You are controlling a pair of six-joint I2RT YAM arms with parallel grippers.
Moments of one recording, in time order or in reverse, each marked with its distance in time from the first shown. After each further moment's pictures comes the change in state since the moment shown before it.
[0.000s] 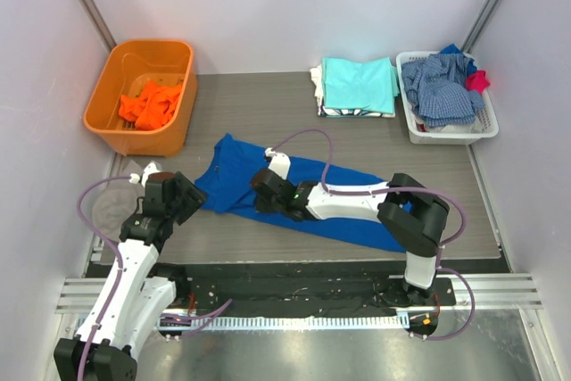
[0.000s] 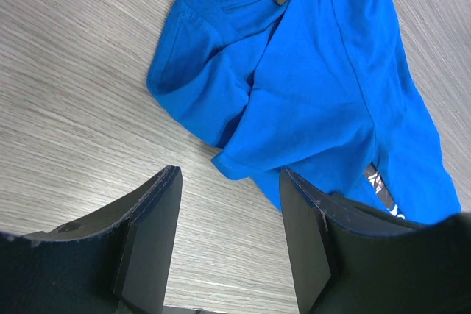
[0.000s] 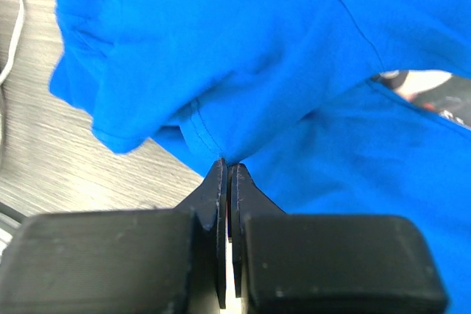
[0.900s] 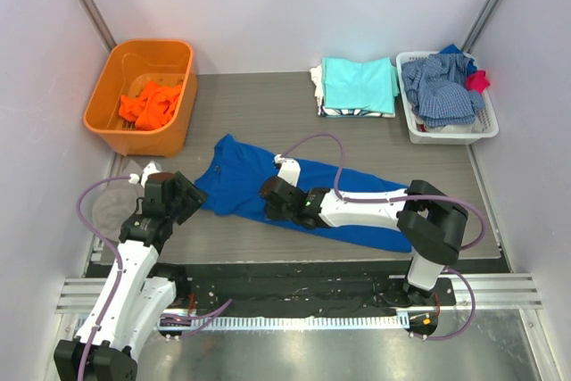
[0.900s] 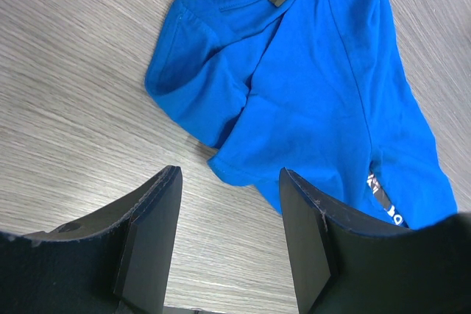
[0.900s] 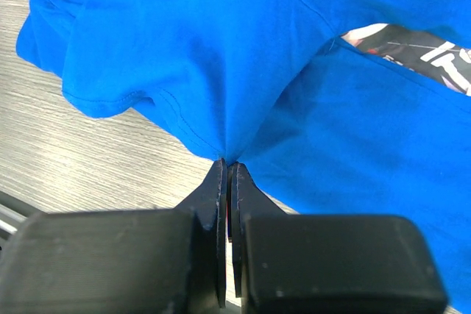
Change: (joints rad) left arm 0.000 -0.008 0.000 0.000 0.000 -0.003; right arm 0.027 -0.122 -0.115 -0.048 0.028 0.004
